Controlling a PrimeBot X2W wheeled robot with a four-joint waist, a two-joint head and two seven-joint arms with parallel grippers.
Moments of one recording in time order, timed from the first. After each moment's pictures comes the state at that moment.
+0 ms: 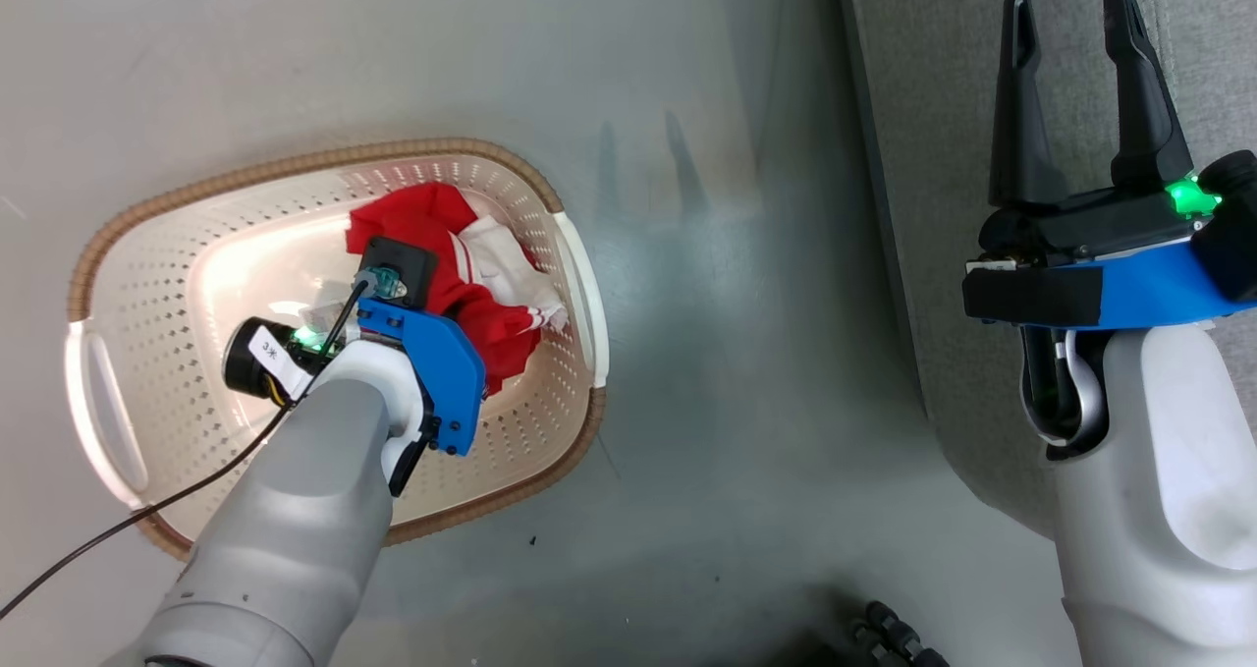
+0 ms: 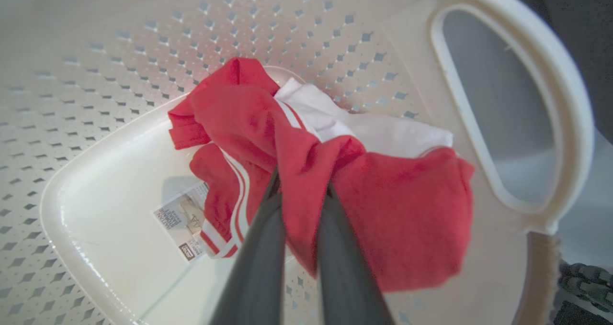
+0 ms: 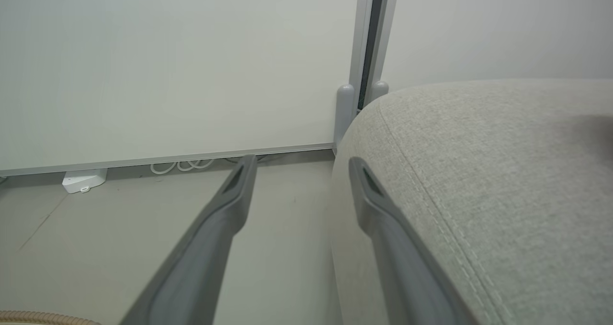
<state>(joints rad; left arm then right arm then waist) -0.98 0.05 -0.73 1.28 -0.48 -0.07 -0.03 -0.59 -0.08 0.02 0.14 0.14 0.13 -0.26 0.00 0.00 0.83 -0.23</state>
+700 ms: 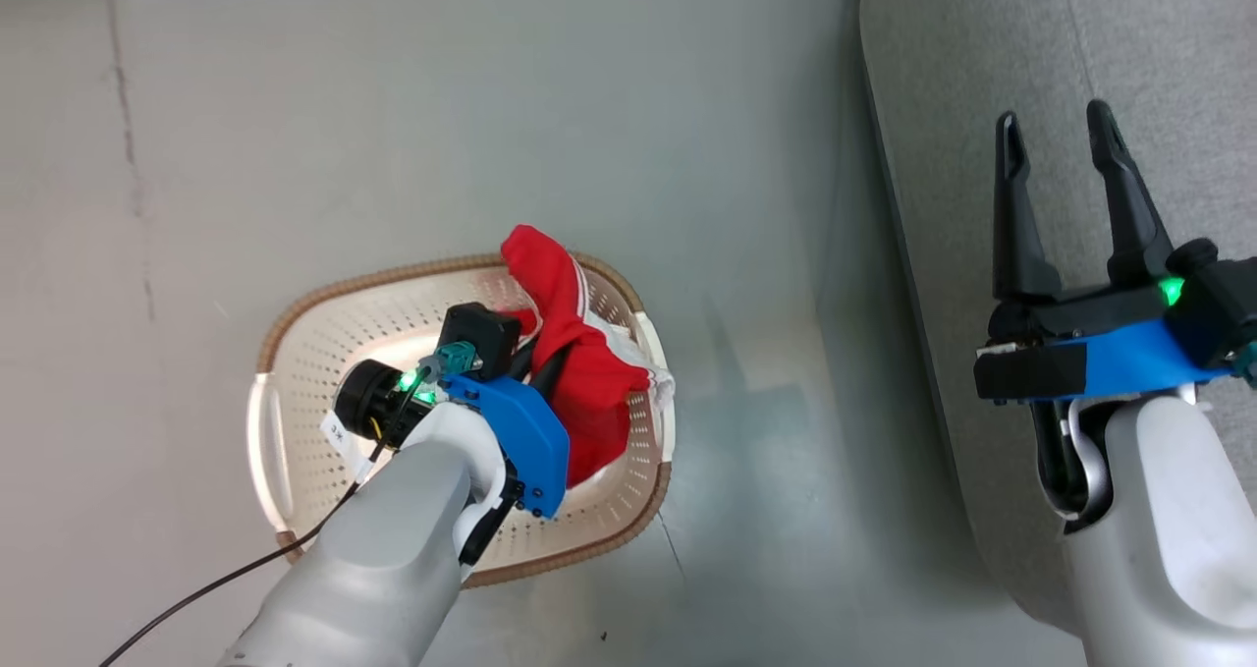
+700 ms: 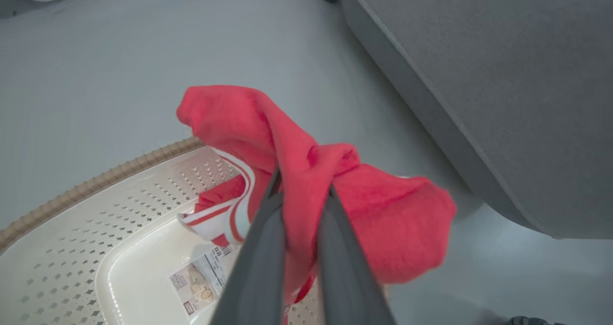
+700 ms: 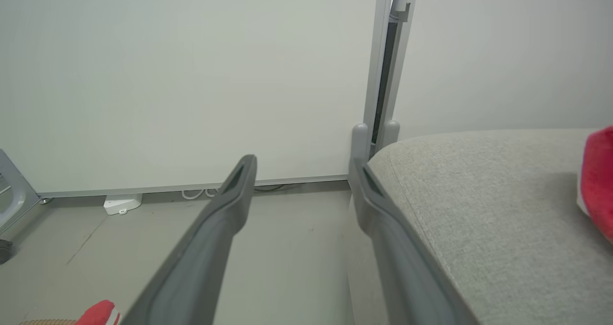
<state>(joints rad) -0.85 0.05 -0.88 1.04 -0.64 -0.10 -0.17 -0.48 -0.13 0.01 0.20 0.13 0.13 -0.26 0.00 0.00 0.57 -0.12</state>
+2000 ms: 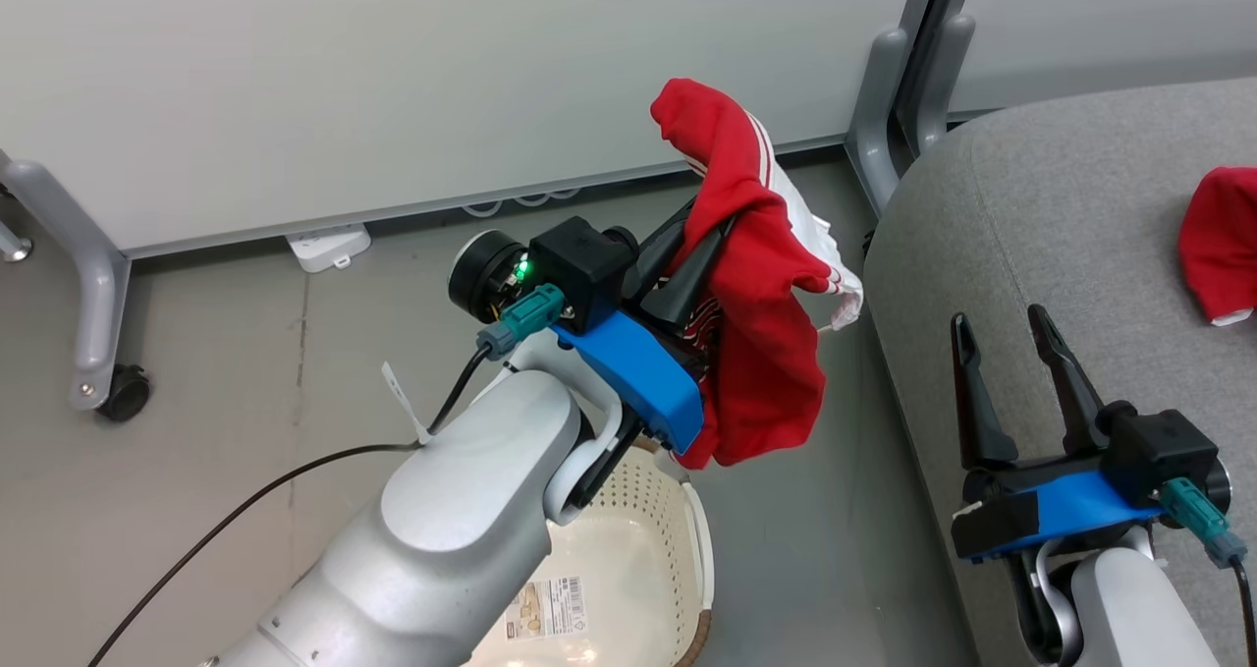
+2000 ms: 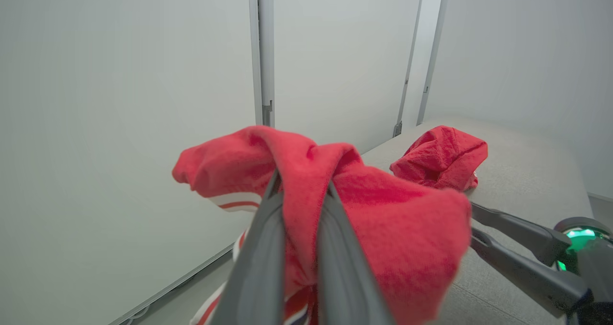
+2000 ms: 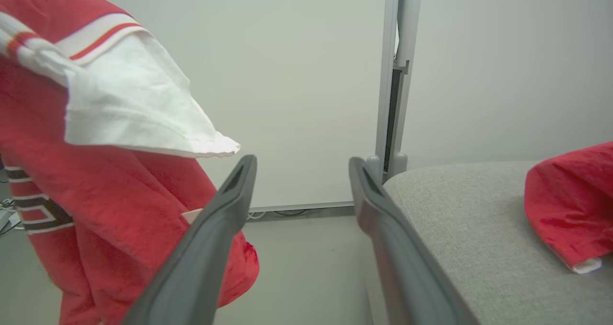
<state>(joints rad) -0.87 0.05 -0.89 0.55 -0.63 0.00 -0.26 -0.25 -0.12 0.02 0.27 0.12 0.13 -0.26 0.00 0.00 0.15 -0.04</state>
